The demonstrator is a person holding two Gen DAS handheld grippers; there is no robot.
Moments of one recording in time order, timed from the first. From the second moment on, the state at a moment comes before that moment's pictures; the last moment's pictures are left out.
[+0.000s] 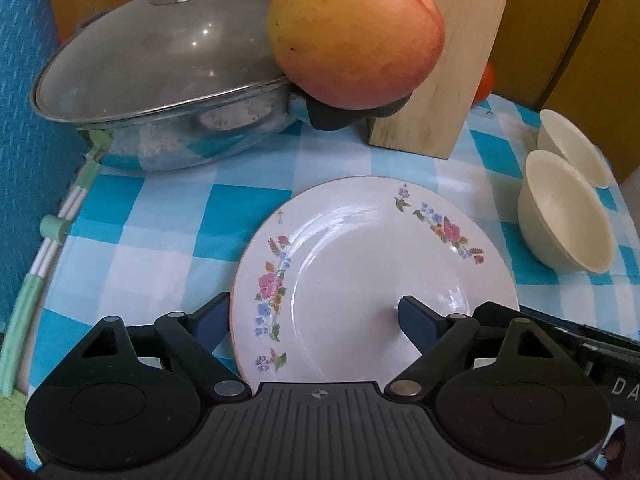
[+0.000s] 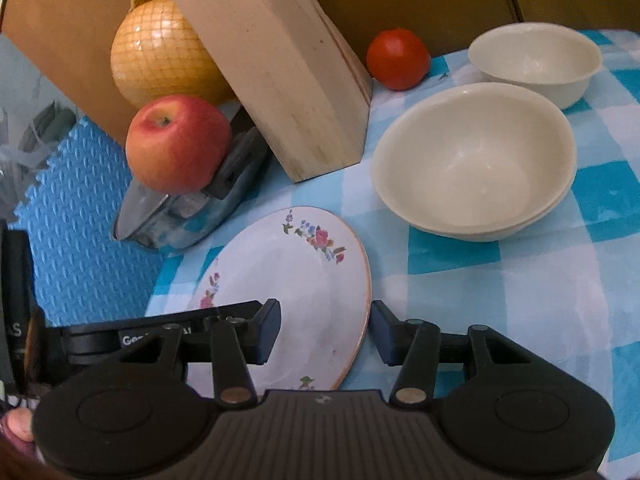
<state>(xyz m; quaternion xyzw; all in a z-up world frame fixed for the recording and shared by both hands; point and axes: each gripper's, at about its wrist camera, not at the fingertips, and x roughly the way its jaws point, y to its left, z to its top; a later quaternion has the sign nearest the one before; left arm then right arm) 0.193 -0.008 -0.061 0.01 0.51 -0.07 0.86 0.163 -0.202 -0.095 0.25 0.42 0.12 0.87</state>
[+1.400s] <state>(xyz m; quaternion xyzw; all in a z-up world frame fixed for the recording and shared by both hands) 0.185 -0.018 -0.056 0.05 0.49 -0.08 0.86 0.151 -0.209 -0.090 0.24 0.42 0.11 0.87</state>
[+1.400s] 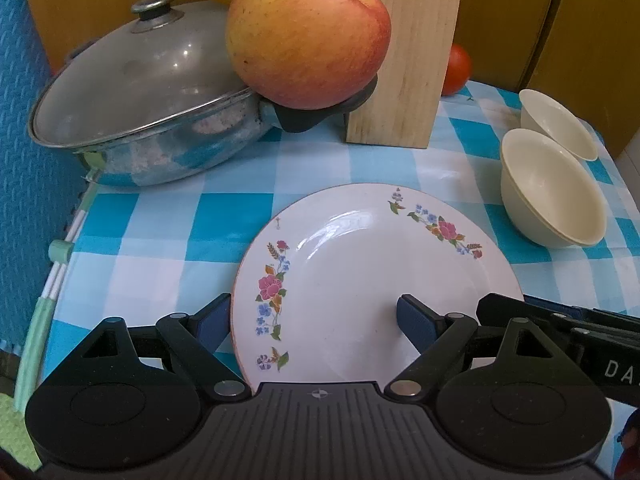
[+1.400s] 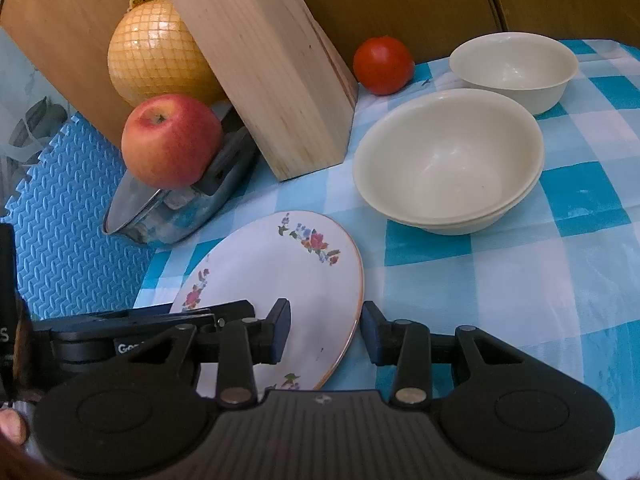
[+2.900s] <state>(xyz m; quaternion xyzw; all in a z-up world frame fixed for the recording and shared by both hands) 0.175 -0.019 -0.042 0.03 0.47 -0.10 0.87 0.136 -0.207 -0.077 0.24 0.40 0.11 0.88</state>
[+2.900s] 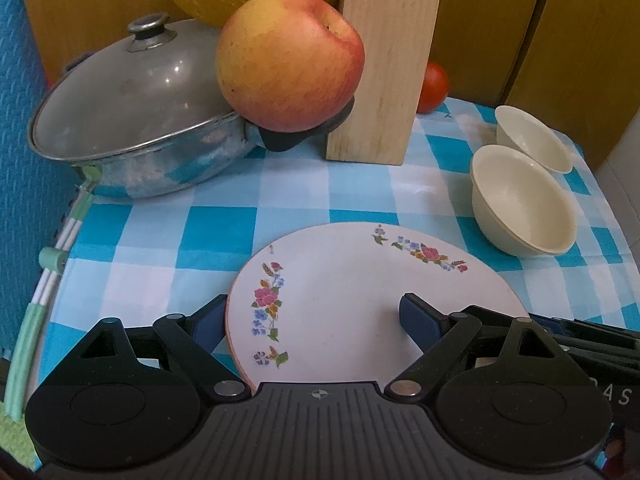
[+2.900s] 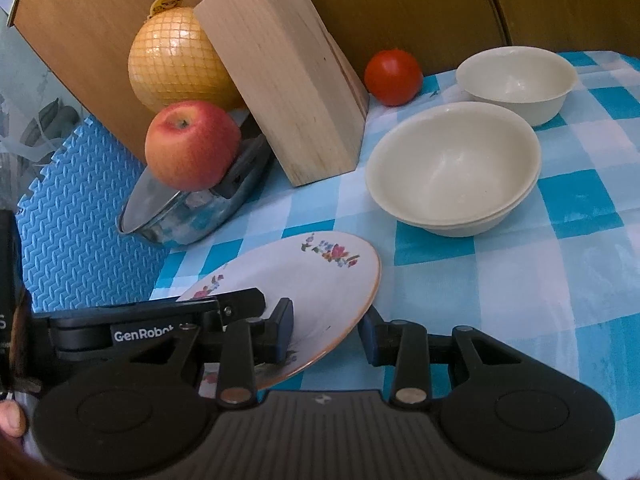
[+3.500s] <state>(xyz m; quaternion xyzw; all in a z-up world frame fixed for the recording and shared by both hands) 0.168 -0.017 -0.038 0.03 0.48 -0.11 0.87 0.127 -0.204 -0.073 0.23 0.40 0.12 0.88</state>
